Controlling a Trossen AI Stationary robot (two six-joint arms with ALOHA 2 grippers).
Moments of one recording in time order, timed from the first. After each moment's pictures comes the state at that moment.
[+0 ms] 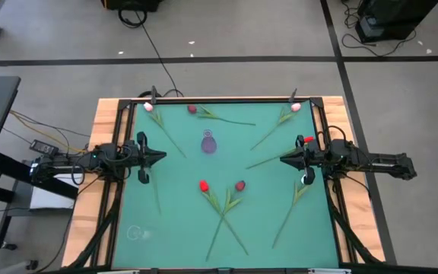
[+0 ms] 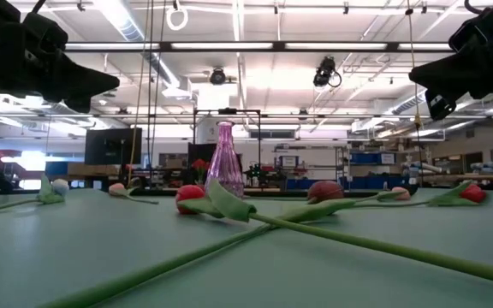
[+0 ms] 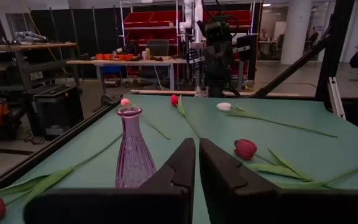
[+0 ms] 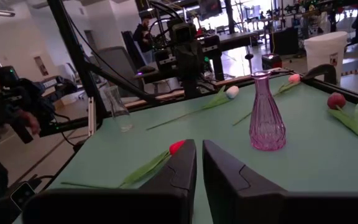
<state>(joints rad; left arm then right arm) 0.02 0.01 0.01 0.03 -0.13 0.01 -0.08 0.00 0.05 -0.06 -0.10 0.26</state>
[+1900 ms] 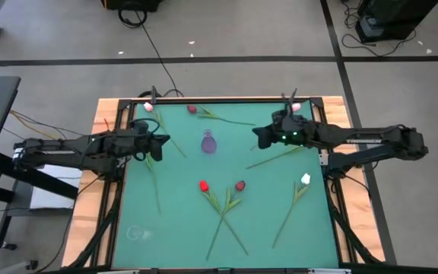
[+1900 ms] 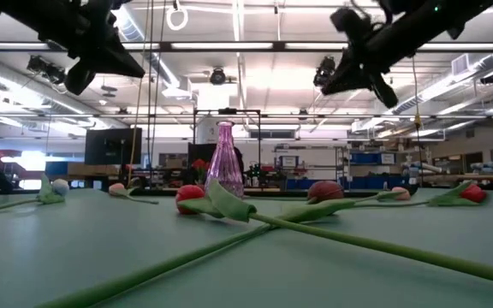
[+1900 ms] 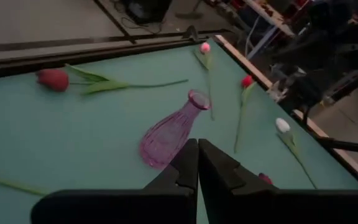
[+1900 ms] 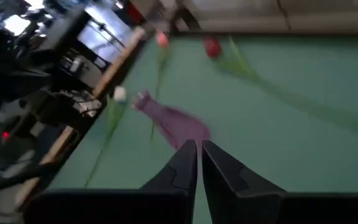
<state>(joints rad) 0.05 0.63 0.57 -0.35 -0.43 -0.74 -0.20 1.08 0.70 -0.14 0.20 0.92</state>
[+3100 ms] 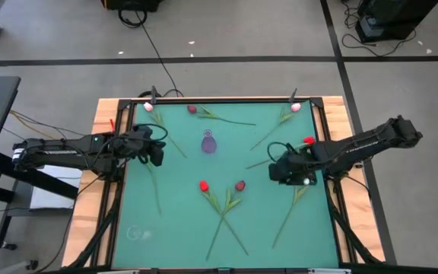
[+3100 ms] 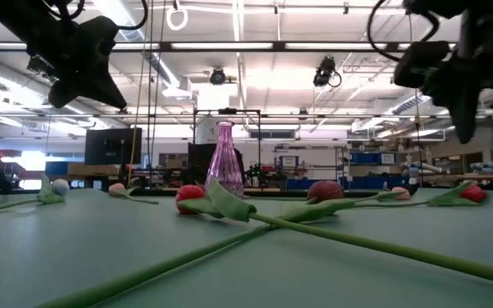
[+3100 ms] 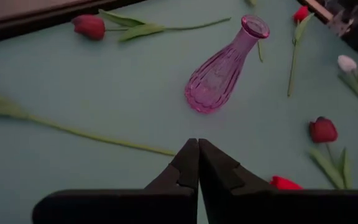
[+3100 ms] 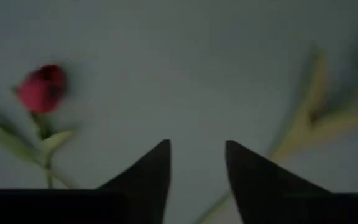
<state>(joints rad) 0.07 0.66 0.57 -0.58 -0.37 -0.70 0.23 1.13 0.72 -0.86 -0.12 1.95</state>
